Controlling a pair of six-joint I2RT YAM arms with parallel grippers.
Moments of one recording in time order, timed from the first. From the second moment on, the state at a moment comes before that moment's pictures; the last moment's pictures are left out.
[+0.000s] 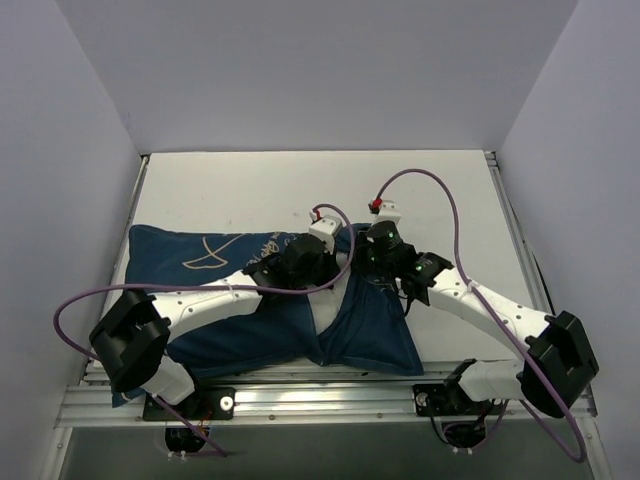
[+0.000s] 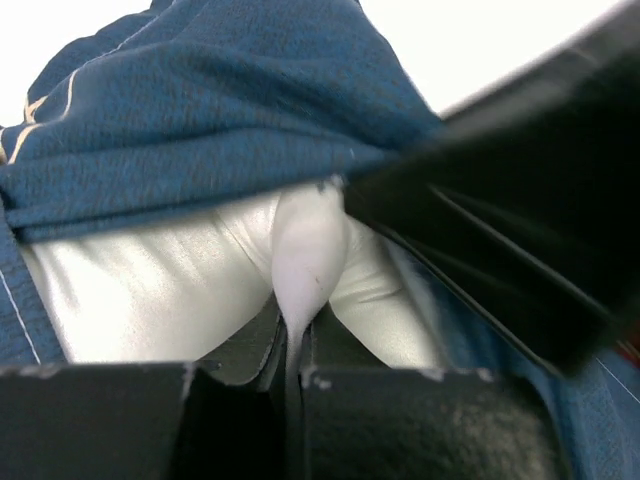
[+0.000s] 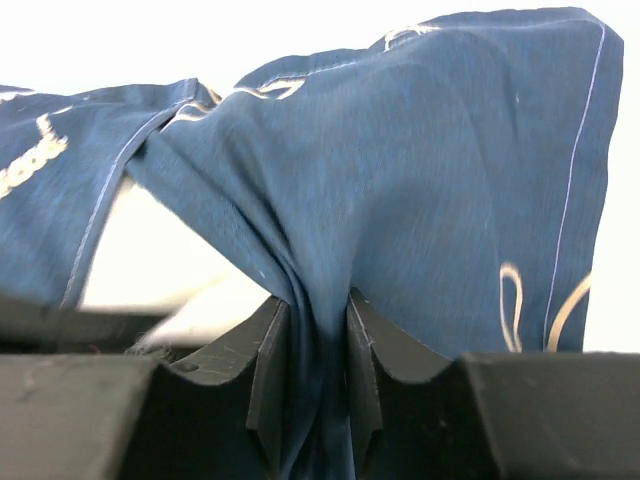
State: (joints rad) left arm -0.93 1.53 0.97 0.00 -0.15 -0.43; right arm 0.70 1.26 0.84 -0.22 0.22 0.59
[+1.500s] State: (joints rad) left arm -1.09 0.81 0.57 -0.11 -0.29 -0.52; right arm 0.29 1.71 1.00 -0.35 -0.56 0.63
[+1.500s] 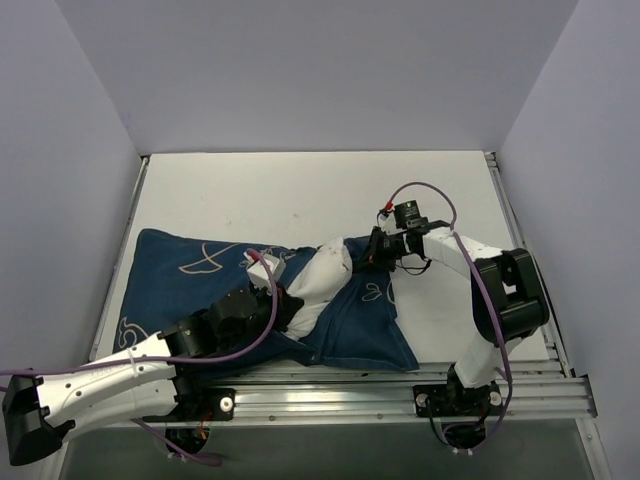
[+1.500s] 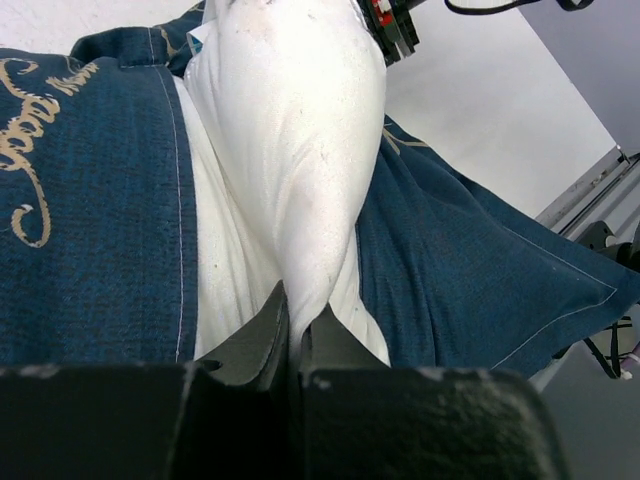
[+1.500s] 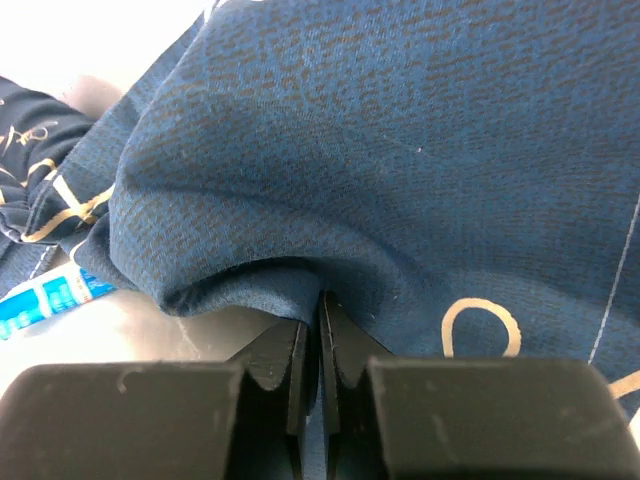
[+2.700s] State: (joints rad) left arm -0.89 1.62 1.18 0.01 -0.36 -0.41; right arm 0.64 1.16 0.98 -0.43 0.32 0.66
